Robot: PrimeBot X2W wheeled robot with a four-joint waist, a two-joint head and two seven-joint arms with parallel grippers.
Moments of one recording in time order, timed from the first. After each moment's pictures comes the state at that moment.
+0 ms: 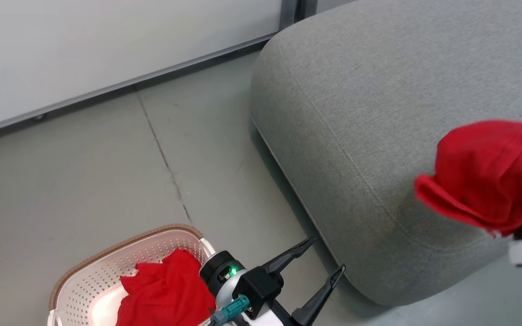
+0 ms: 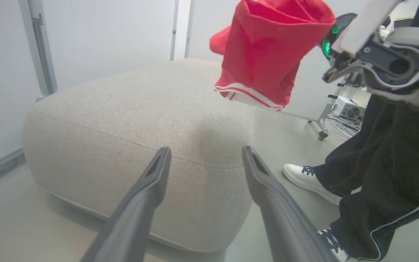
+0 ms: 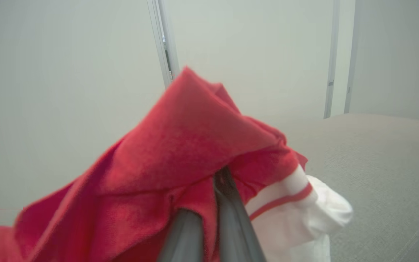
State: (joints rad) left arm -0.26 0.05 -0.78 0.30 -0.30 -0.13 -0.26; right arm -0.14 -0.19 -0.12 0.11 0.44 0.13 -0.26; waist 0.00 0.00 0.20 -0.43
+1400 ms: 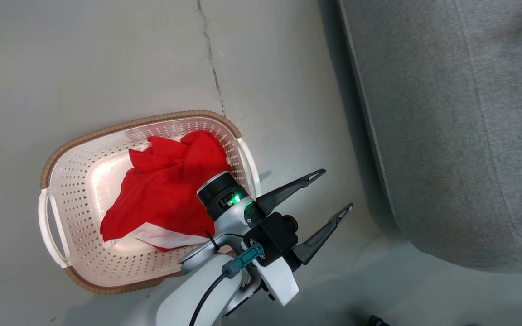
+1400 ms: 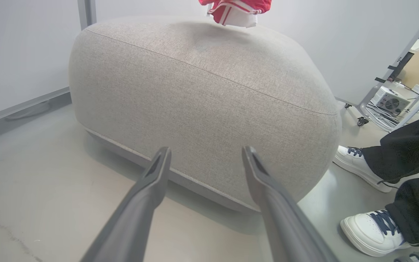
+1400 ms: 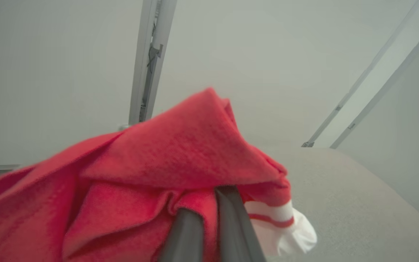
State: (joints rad) left arm -0.54 0.10 -0.83 0.32 -0.16 -0.13 -0.26; right arm -0.94 -0.66 -0.02 0.76 0.42 0.13 -0.26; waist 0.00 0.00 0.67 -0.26
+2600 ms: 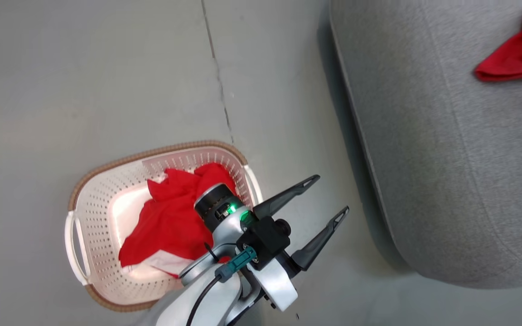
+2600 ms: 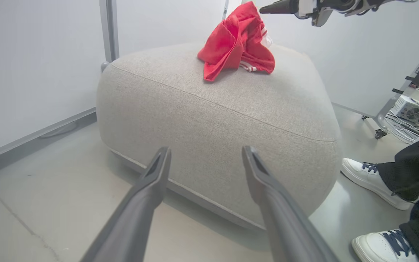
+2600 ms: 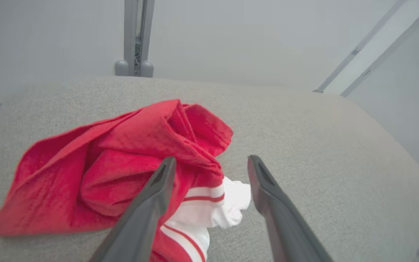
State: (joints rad) left arm -0.48 0.07 -0.78 0.32 -0.18 -0.13 -0.26; right arm -1.00 -0.71 0.48 1.11 0.68 0.13 -0.26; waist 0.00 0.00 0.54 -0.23
